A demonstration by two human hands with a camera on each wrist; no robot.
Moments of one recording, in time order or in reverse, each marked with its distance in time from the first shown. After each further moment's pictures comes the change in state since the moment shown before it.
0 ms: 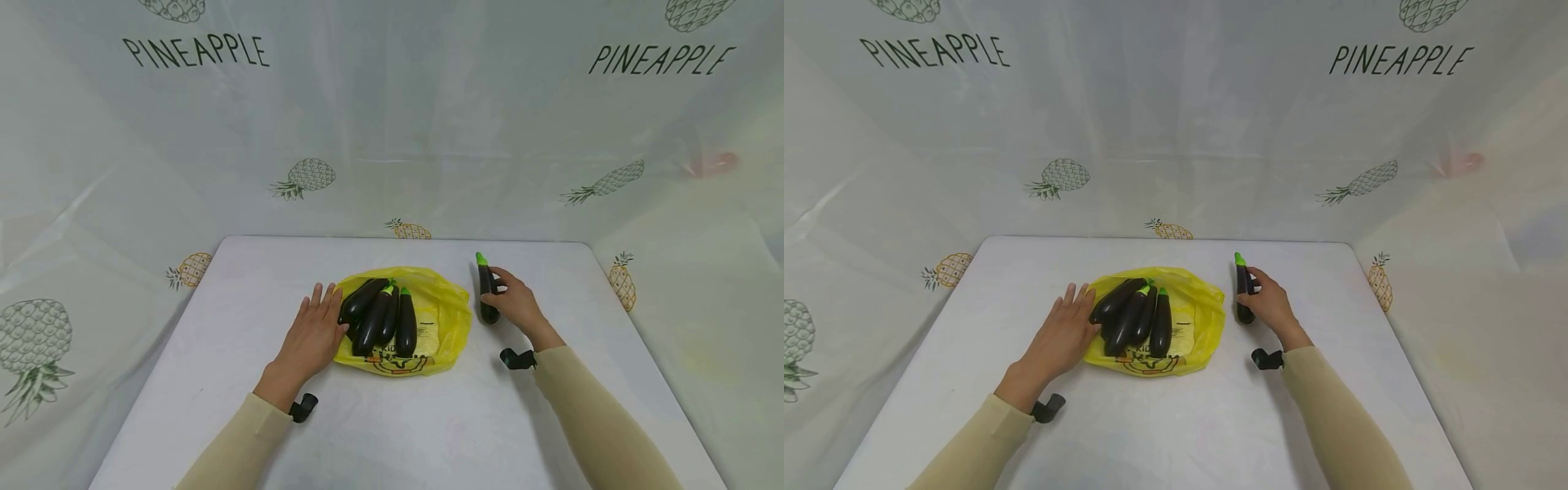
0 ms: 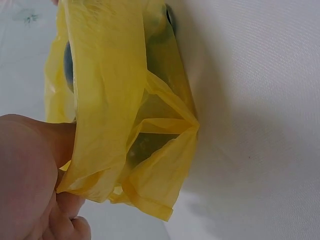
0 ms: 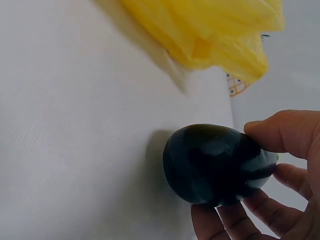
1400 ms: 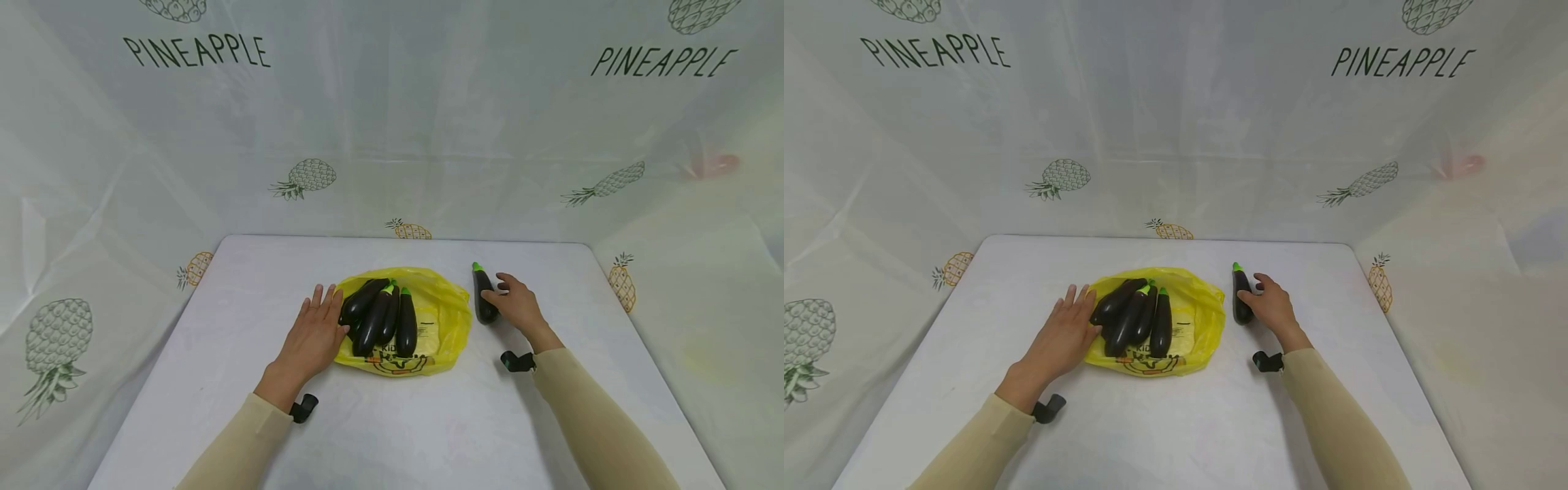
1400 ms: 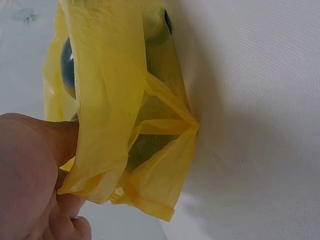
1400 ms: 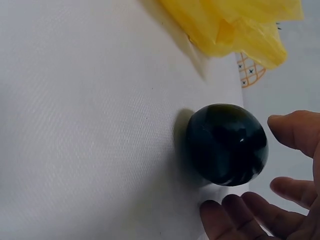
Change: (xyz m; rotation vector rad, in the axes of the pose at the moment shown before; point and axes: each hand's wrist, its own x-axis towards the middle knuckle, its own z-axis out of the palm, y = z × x) left_hand 0.000 -0.002 0.002 -0.001 0.000 0.006; right_hand -0.002 0.007 0.002 -0.022 0.034 0.026
